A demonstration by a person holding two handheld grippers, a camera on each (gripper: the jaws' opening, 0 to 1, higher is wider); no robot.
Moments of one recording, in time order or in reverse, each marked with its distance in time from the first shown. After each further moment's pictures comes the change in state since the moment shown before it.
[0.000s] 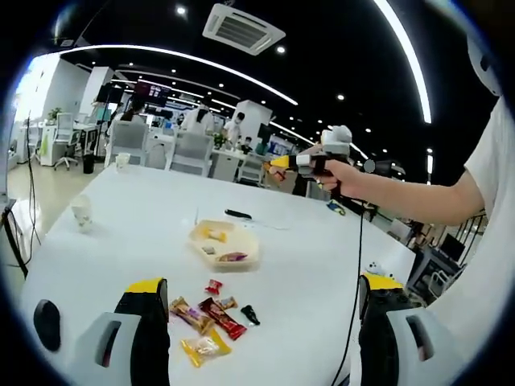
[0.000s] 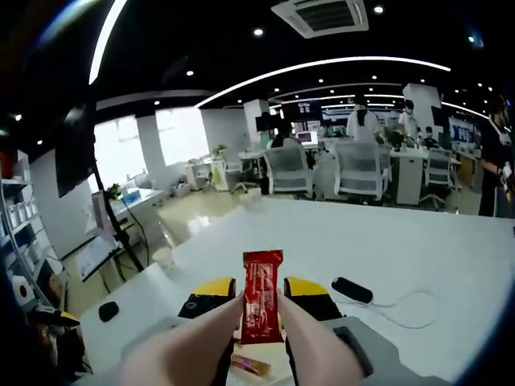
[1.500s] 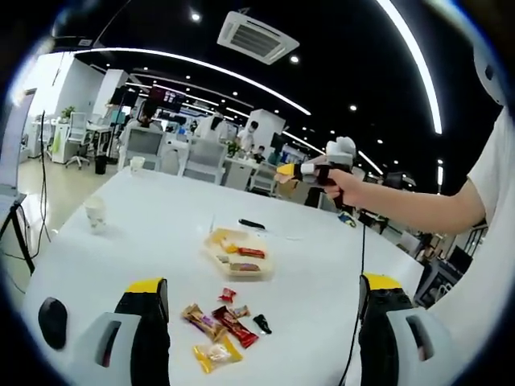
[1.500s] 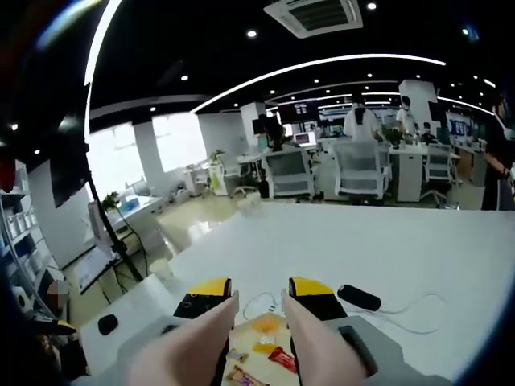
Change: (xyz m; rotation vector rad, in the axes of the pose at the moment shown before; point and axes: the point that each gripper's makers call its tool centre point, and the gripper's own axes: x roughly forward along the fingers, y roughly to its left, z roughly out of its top) left arm -0.004 0.019 0.013 -0.035 -0.059 0.056; right arm 0.040 -0.024 0.011 0.042 -0.018 -0.001
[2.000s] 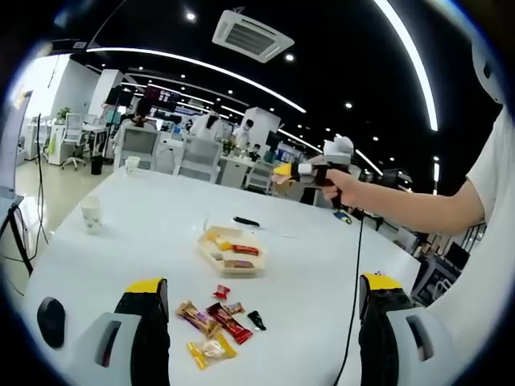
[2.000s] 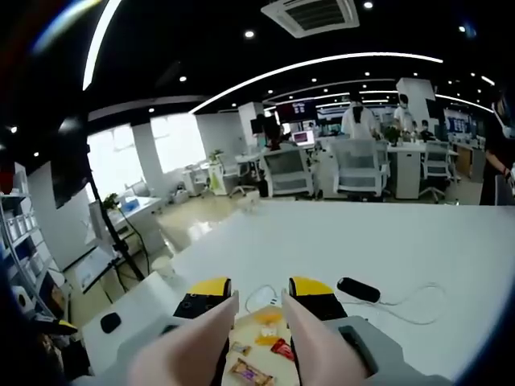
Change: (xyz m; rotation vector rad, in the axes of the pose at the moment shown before) left arm -0.004 -0.010 -0.006 0.013 0.019 -0.022; right arm -0.020 0.012 -0.014 0.012 0.004 -0.005
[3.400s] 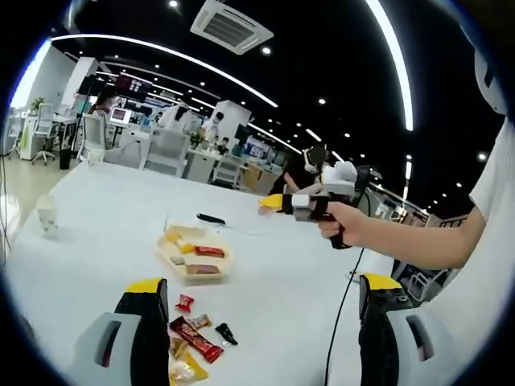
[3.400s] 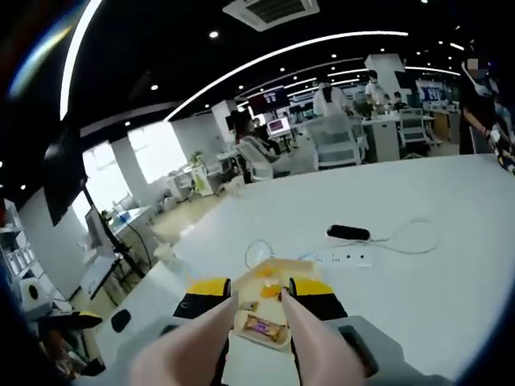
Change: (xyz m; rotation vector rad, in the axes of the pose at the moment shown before) left arm 0.050 -0.032 -0.001 -0.001 0.039 -0.184; right arm -0.059 0.011 -0.085 0.165 0.027 -0.077
